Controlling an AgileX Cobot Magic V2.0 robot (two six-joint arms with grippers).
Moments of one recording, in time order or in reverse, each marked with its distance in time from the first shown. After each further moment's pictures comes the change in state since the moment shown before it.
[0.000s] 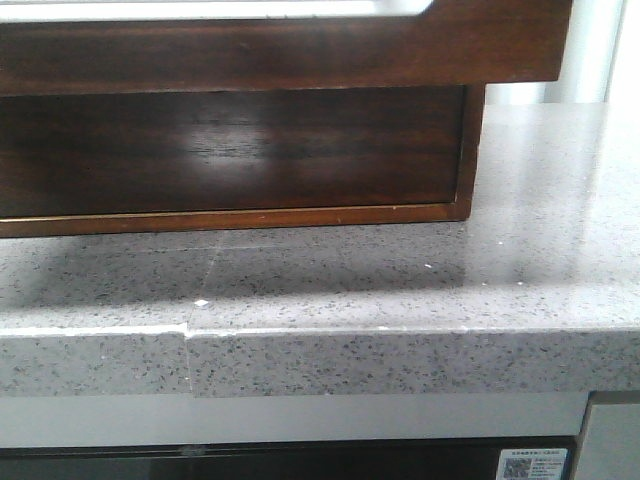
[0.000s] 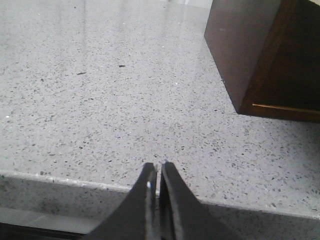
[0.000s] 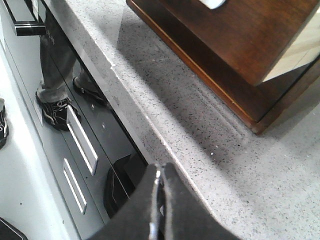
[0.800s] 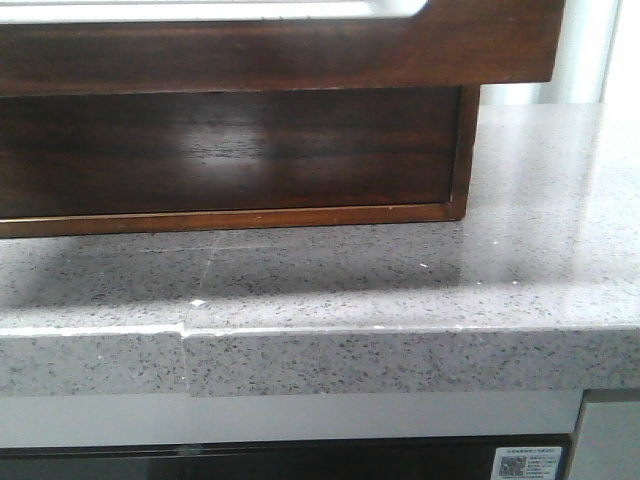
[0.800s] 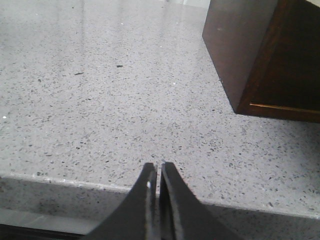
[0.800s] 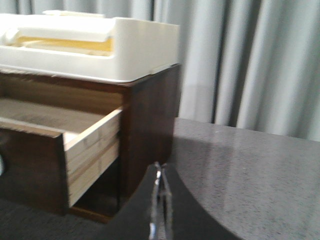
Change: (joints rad) left arm 0.000 0.000 0.000 0.001 0.000 0.000; right arm -0.452 -0.038 0.009 -0.026 -0.437 0.338
